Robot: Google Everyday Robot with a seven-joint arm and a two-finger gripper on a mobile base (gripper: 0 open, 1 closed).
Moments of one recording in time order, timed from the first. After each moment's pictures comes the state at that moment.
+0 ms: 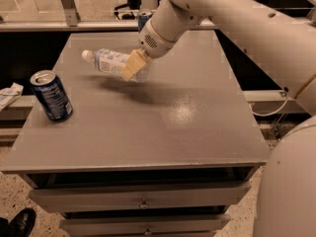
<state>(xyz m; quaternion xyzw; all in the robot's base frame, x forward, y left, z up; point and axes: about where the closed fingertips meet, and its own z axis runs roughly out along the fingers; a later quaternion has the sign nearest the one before) 0.647 0.037 0.879 -0.45 0.84 0.20 0.22</state>
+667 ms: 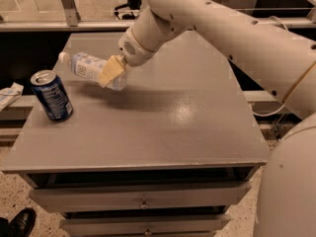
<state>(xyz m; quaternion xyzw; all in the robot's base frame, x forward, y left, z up) 0.625 0.096 0.874 -0.43 0.83 0.27 0.22</state>
